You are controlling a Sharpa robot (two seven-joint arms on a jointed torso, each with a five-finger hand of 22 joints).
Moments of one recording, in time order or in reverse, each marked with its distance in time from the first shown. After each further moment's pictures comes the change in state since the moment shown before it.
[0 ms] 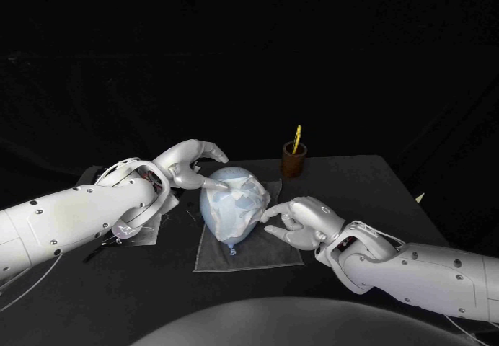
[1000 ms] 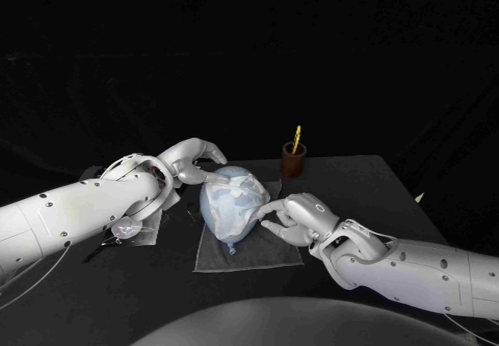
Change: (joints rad) left arm 0.014 0.043 -0.001 -0.060 0.001 0.050 -0.060; left_hand -0.008 0.083 0.119 -0.005 0.000 0.064 0.008 -0.022 -0.022 0.098 0.012 -0.076 -0.005 0.073 0.006 -0.088 -0.056 0.000 0.022 0.000 -0.023 -0.027; right arm 0.000 0.050 0.001 -0.043 -0.105 -0.067 -0.063; right_hand 0.010 -0.010 0.012 -0.032 0.000 0.034 -0.009 0.000 -0.007 0.016 -0.009 0.030 0.000 0.000 0.000 0.000 0.000 -0.007 0.004 -0.004 0.037 0.027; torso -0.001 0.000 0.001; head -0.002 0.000
